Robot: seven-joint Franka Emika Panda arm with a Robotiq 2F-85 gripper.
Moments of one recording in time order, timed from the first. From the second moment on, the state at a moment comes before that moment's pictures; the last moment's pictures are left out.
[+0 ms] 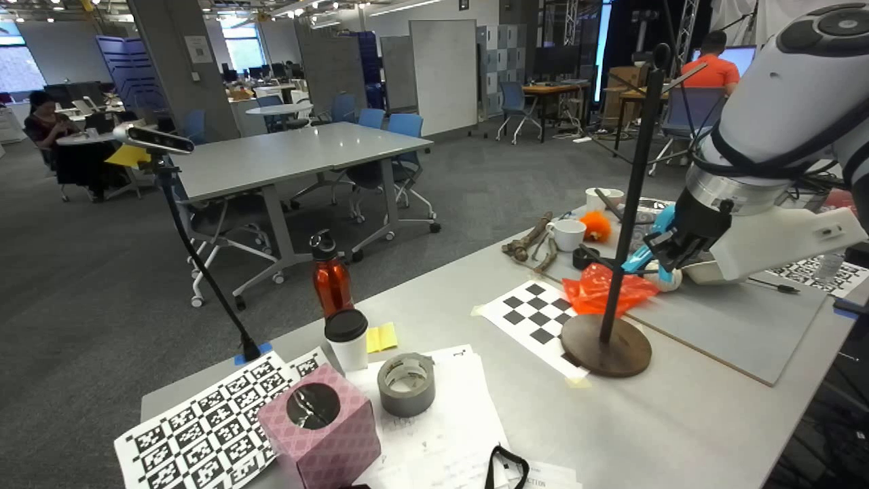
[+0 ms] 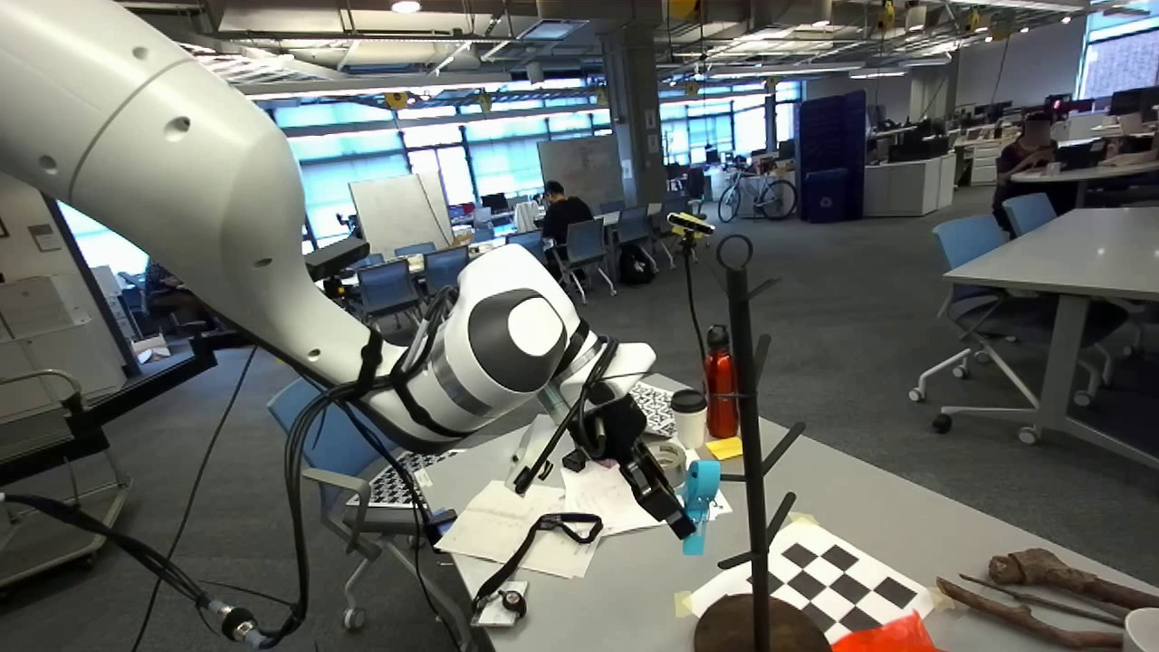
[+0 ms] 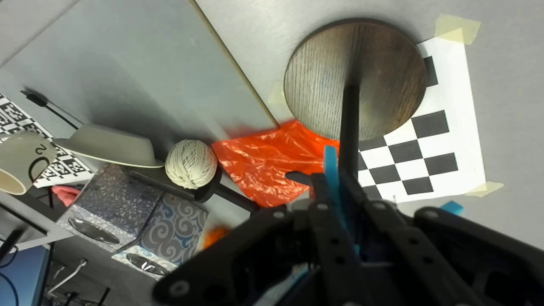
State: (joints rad) arm 0.04 0.13 -0.12 -2.29 -0.82 2.65 1.12
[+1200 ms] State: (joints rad) arm 0.03 0.07 -0.11 -2.34 -0.75 2.65 1.03
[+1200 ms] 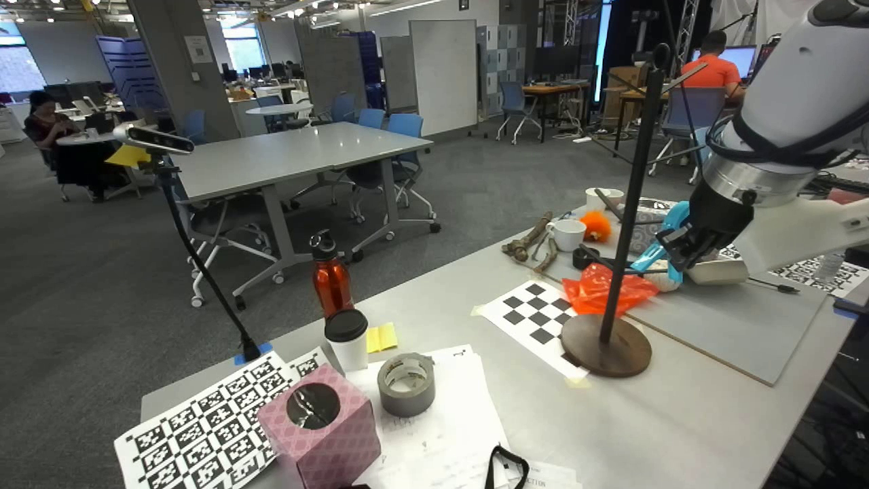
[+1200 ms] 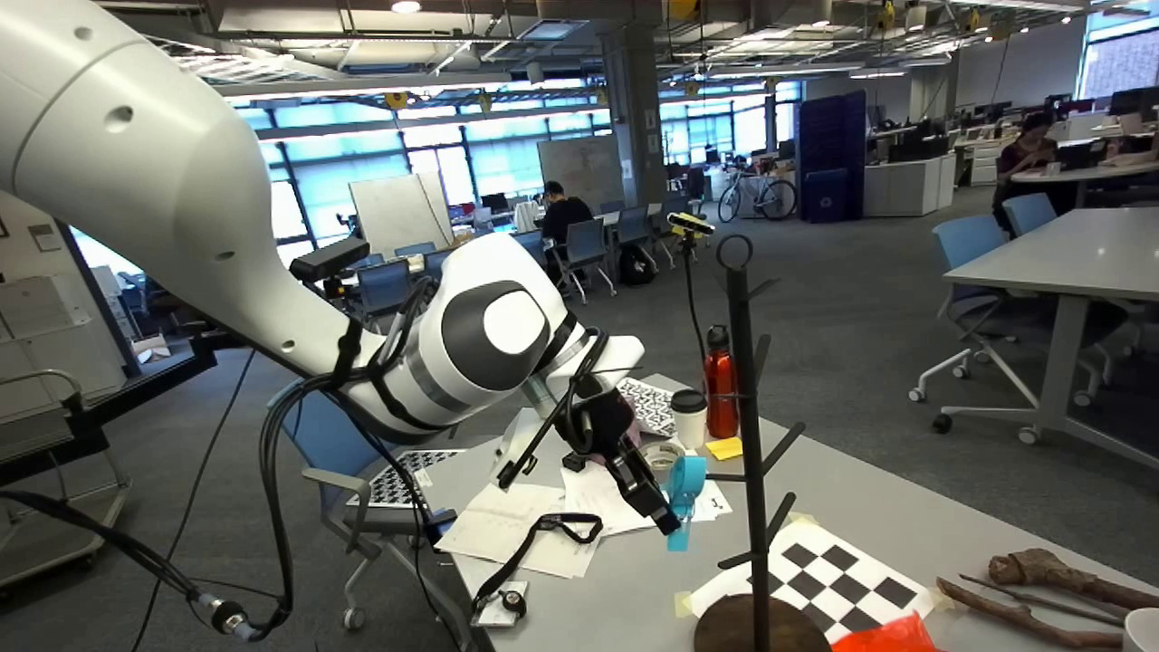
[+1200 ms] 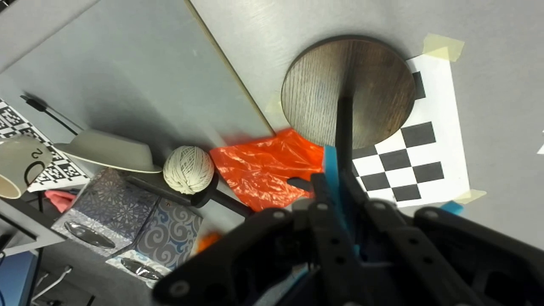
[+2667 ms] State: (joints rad) arm 0.03 -0.01 -0.07 -2.42 -0.63 2.65 0.90
